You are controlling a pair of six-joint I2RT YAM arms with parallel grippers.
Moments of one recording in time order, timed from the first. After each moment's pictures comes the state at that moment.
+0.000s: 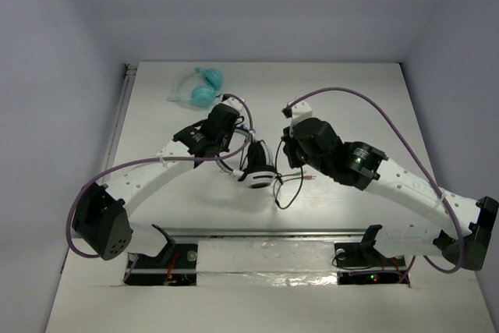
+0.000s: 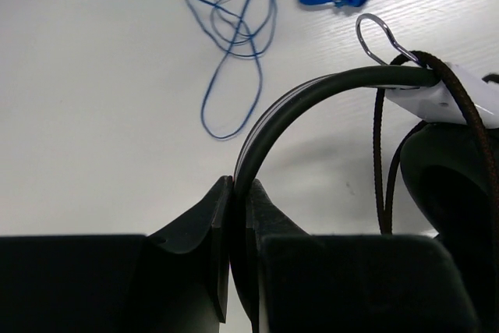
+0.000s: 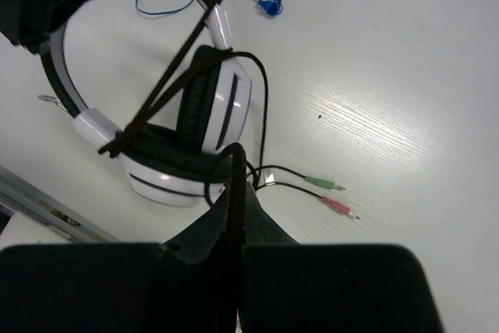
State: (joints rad) left arm -0.68 1.36 1.08 -0.54 -0.43 -0.13; right arm 0.99 1.18 1.18 -0.62 0.39 0.33
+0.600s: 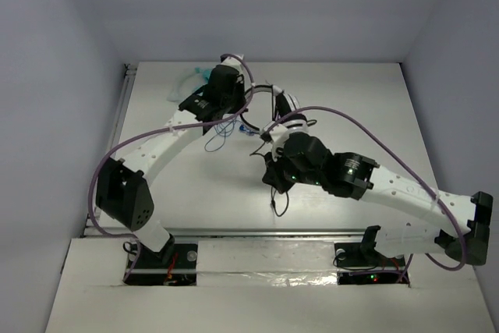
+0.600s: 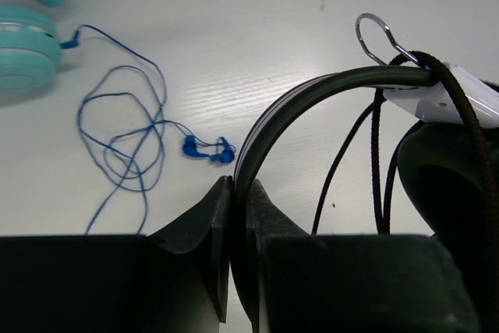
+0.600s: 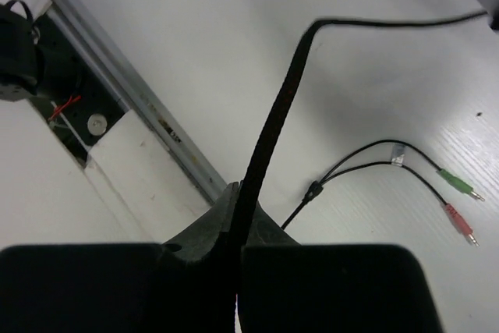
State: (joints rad) left arm -0.56 1.57 1.41 -0.39 -0.12 -0.37; right arm 1.08 1.16 1.14 -0.58 0.05 0.33
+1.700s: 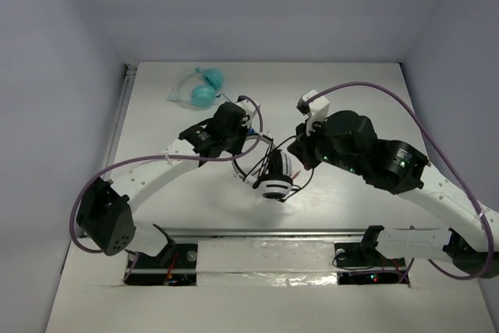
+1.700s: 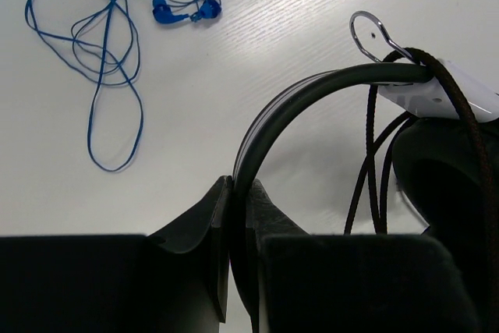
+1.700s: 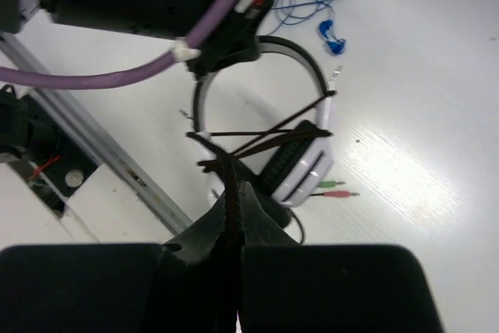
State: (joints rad) left arm -0.73 1.41 1.12 -0.49 -0.13 -0.15; right arm 1.00 1.09 1.40 -0.78 0.19 0.23
